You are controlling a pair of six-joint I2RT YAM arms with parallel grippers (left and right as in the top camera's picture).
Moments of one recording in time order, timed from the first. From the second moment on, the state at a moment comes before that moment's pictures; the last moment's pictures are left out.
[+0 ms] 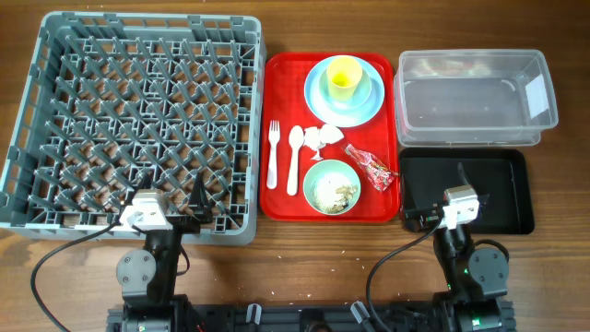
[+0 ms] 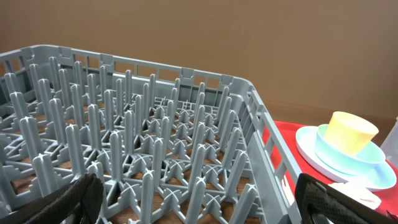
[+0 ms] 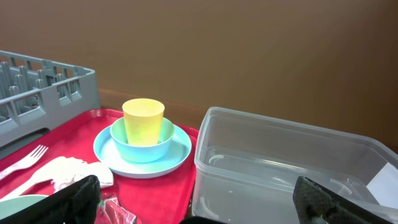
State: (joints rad) left arm 0.04 0.01 0.01 -0.06 0.07 -0.18; right arm 0.13 0.01 0.01 0.00 -0.03 -0.14
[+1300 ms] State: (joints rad) left arm 0.04 0.01 0.01 -0.01 0.14 -0.18; right arm 0.13 0.01 0.01 0.00 -0.03 -0.14
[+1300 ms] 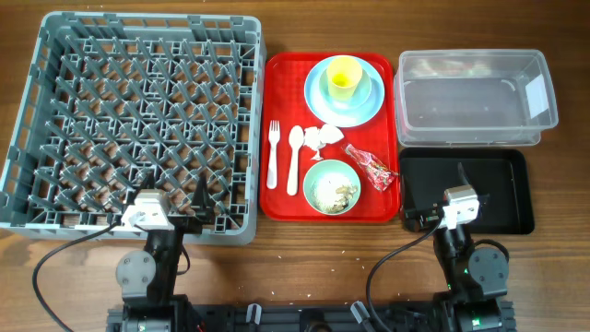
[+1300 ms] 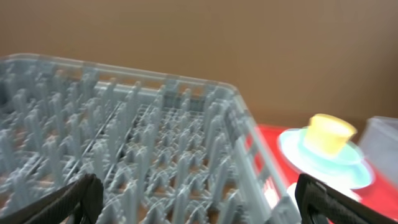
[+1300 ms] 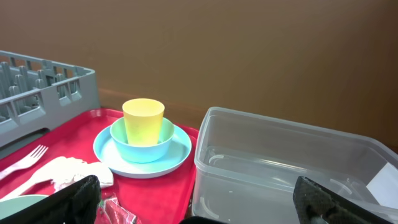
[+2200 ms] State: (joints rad) left arm 0.04 1.04 1.11 -1.14 0.32 -0.32; right arm 0.13 0.01 0.01 0.00 -0.03 -0.15
